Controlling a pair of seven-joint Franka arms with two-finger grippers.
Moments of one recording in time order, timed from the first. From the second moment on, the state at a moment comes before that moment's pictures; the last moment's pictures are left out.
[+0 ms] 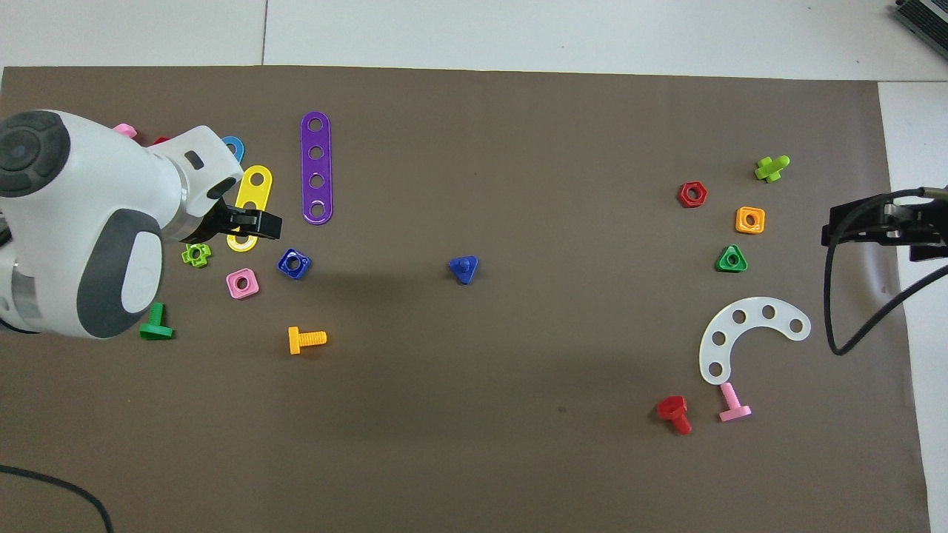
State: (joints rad) left arm -0.19 0.13 -0.02 -1.91 -0.03 2.12 -0.01; right arm 0.03 -0.03 -0.04 -1.57 -0.01 1.56 0.19
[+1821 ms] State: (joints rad) left arm -0.26 0.25 -0.01 -2.10 -0.03 2.37 0.26; right arm 0.03 -0.03 -0.09 -1.60 -0.02 1.56 0.12
